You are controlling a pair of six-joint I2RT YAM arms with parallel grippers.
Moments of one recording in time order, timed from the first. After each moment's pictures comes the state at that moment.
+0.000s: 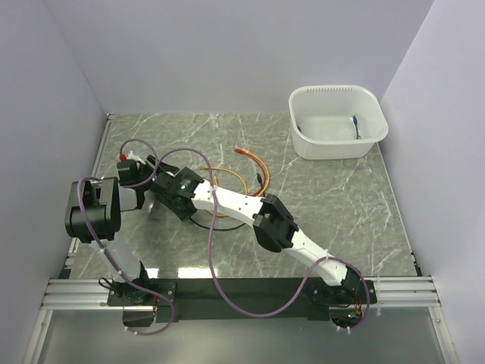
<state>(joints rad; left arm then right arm) 0.13 1.78 0.64 0.65 0.49 -0.84 1.13 2.58 2.42 -1.01 0.19 0.31</state>
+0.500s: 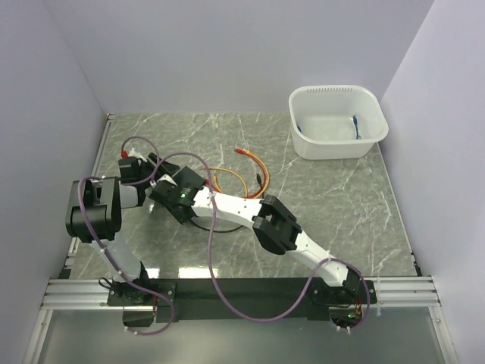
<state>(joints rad) 0.12 1.78 0.67 0.61 0.47 -0.80 1.16 2.54 2.30 -0.88 0.29 0.30</state>
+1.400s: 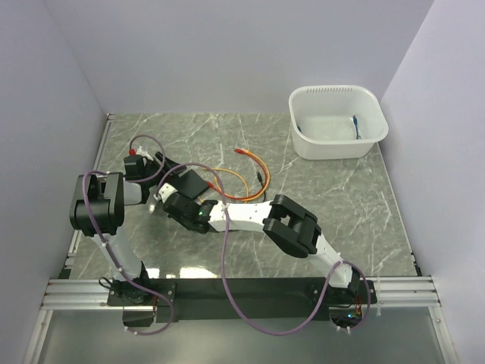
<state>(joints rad) 0.08 1.85 0.72 0.61 0.54 -0.81 1.19 2.26 1.68 -0.26 0.35 0.07</state>
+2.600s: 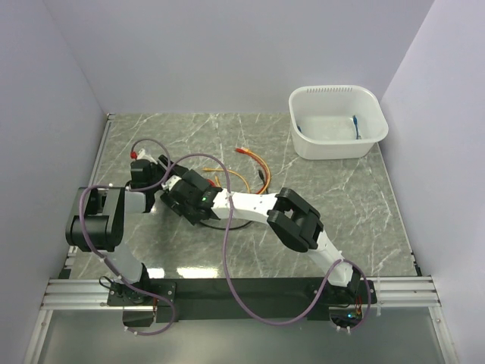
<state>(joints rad) -0.02 1.69 0.59 0.63 0.32 -0.80 1.11 2.26 1.75 -0.44 0.18 0.17</state>
